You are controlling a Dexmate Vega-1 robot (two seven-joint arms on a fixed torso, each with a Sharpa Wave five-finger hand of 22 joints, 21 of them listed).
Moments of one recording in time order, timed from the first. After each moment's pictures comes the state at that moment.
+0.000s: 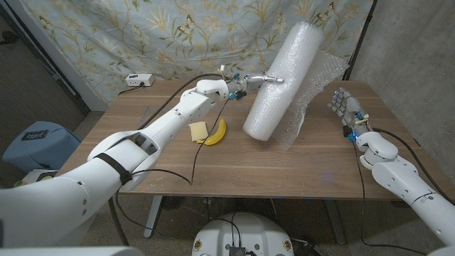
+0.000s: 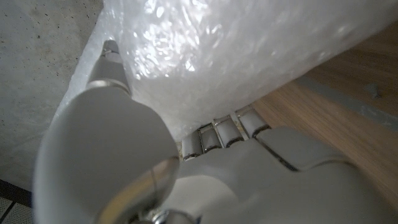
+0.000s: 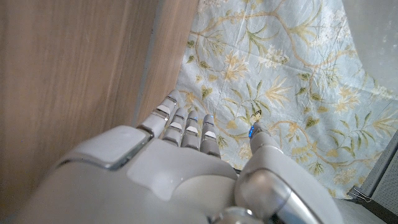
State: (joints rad) left arm 0.28 0.21 0.70 -1.04 -0.52 0.01 -0.51; left_hand 1.07 -0.11 0.28 -0.16 0.20 0.67 0.03 0.31 0.30 0.48 -0.08 0.88 0.68 0.61 -0.10 0.81 0.54 0.51 0.05 0.58 0.24; right arm -1.11 -0.71 -0.12 -1.58 0.75 0.17 -0.15; right_hand 0.25 0.16 0.36 -0.06 0.18 0.17 0.04 0.19 0.19 0.12 0.08 0.20 0.20 0.06 0.05 0.22 0.24 0.29 0.02 0.19 0.17
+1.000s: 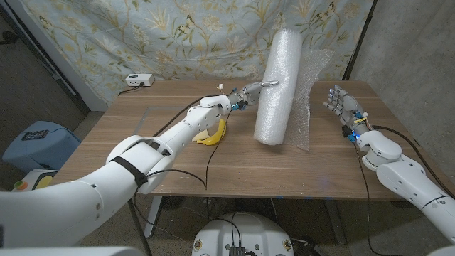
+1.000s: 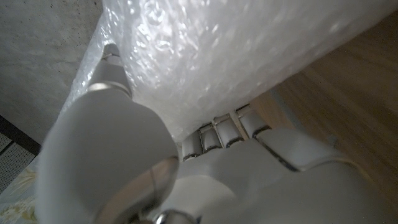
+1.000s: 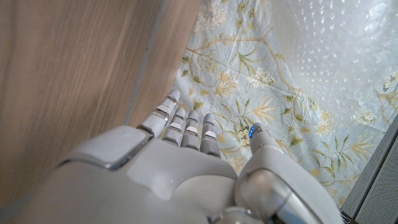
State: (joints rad) left arm 0.30 0.10 0.63 -0.83 -0.66 0.01 -0.55; left_hand 1.06 -0.09 0.27 -0.15 0.21 0.66 0.03 0.31 0.30 0.48 -0.08 0.85 0.64 0.62 -0.10 0.76 0.49 0.49 0.04 0.59 0.24; right arm -1.18 -0.77 -0.10 -1.71 0.72 0.12 -0.17; right_hand 0.25 0.16 0.36 -0.06 0.18 0.17 0.04 0.19 0.19 0.12 0.08 0.20 0.20 0.06 0.06 0.22 0.23 0.29 0.02 0.19 0.17
